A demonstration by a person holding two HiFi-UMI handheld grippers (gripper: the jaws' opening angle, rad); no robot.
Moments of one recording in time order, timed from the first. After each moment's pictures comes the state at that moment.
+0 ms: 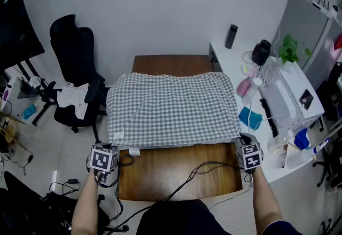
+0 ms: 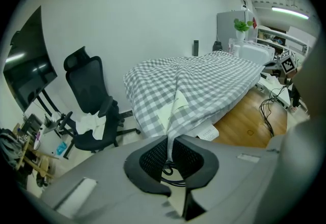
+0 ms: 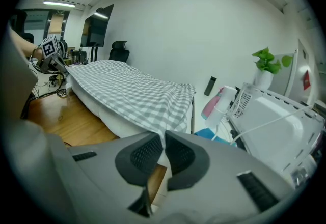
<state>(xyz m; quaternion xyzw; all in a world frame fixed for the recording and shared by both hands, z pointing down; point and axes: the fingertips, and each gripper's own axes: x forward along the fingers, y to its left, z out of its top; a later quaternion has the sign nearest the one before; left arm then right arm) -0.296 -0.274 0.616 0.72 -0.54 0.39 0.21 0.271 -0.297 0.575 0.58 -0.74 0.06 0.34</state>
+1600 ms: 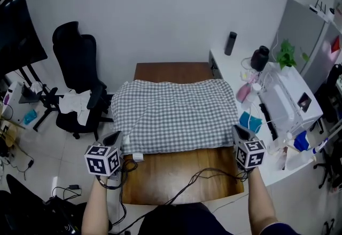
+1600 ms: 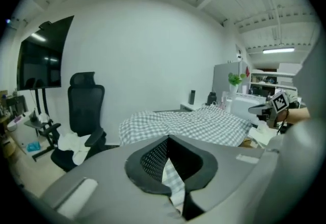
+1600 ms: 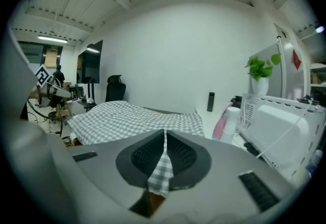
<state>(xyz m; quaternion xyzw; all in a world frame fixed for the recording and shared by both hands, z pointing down) -0.242 -0.306 0.481 0.80 -0.56 0.14 0.15 0.214 -0.316 0.484 0.60 -0.78 0.07 0.17</state>
